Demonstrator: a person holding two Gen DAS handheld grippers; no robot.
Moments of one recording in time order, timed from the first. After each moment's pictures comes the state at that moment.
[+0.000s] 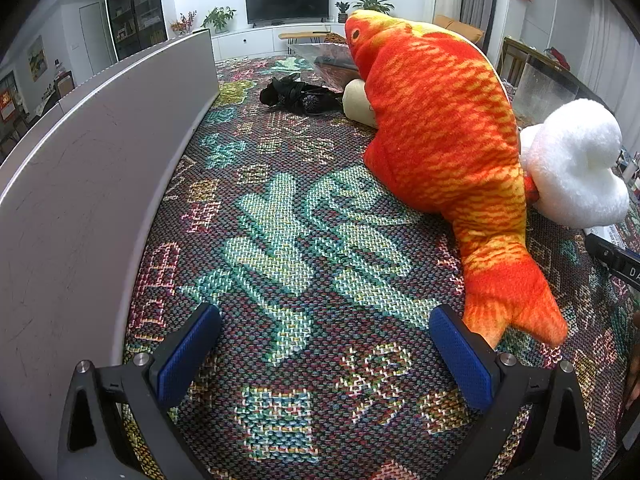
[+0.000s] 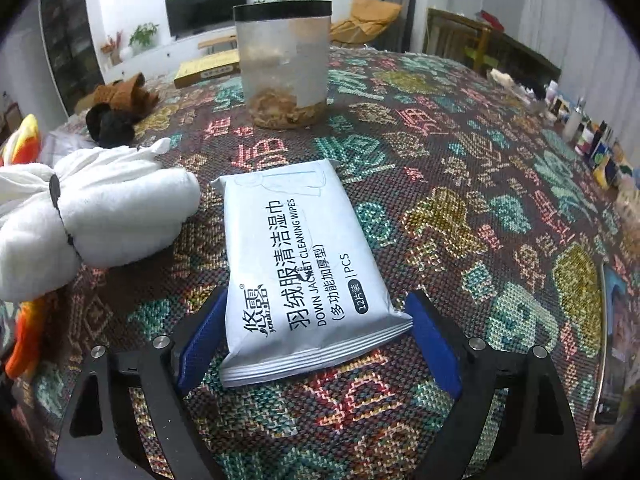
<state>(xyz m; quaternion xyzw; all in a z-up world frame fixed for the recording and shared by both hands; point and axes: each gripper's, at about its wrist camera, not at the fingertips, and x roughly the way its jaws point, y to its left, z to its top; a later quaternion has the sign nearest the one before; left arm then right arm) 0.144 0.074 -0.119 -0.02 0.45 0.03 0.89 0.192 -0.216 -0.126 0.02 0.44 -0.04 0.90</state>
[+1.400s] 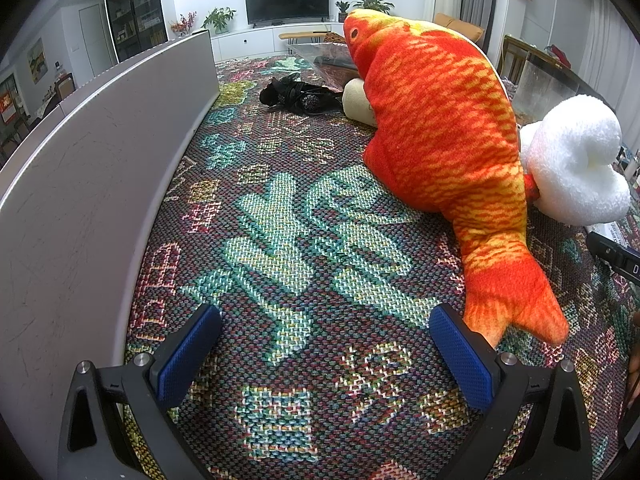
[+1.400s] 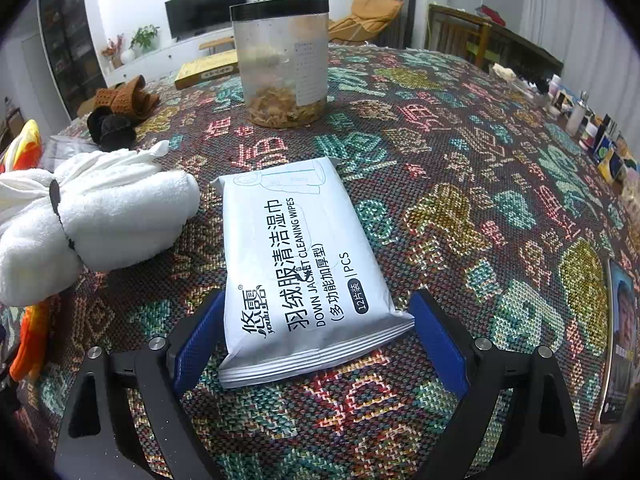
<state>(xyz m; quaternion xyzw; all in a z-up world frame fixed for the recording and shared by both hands) 0.145 0.074 -0.120 -0.02 0.45 0.03 0.89 0.192 -0.216 -0.126 0.02 0.44 -0.03 0.90</state>
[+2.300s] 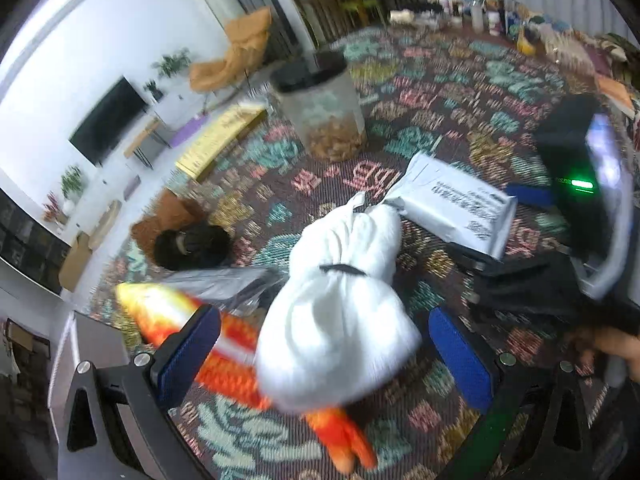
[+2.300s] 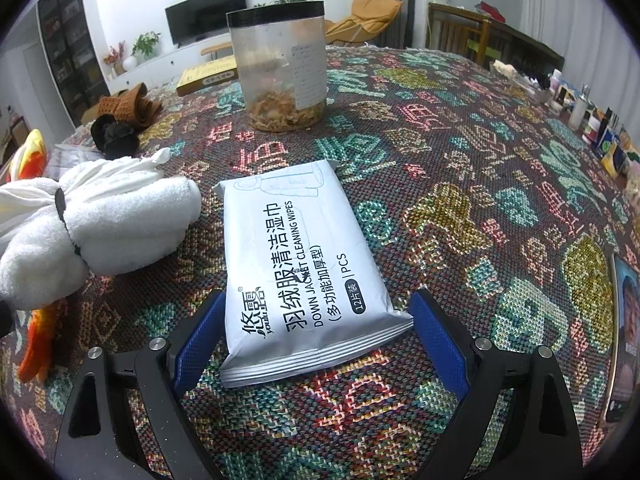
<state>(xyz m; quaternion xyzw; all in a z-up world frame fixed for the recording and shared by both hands) 0.199 -0.080 -0.040 0.28 0.43 -0.20 0.83 0.192 -0.221 -0.126 0.04 0.44 -0.02 0.90</state>
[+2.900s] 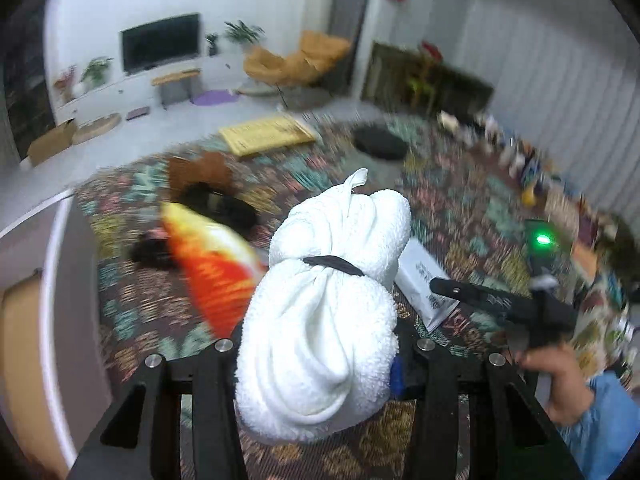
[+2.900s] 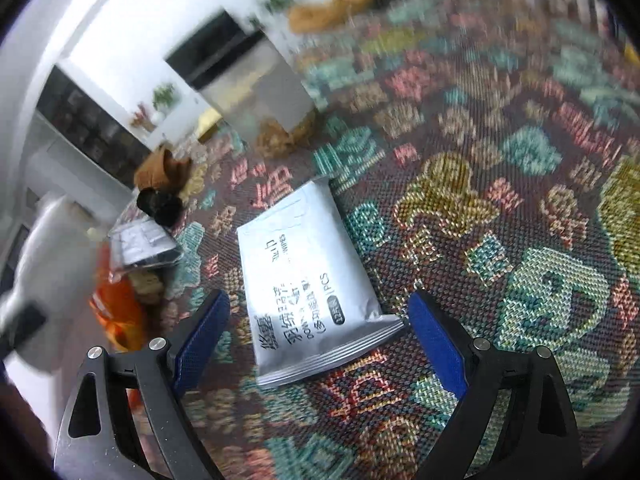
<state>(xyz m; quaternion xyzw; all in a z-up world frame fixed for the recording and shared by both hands) 0.156 0.022 0.034 -0.01 0.40 -0.19 0.89 0.217 -0.278 -0.111 0.23 0.50 0.07 0.83</state>
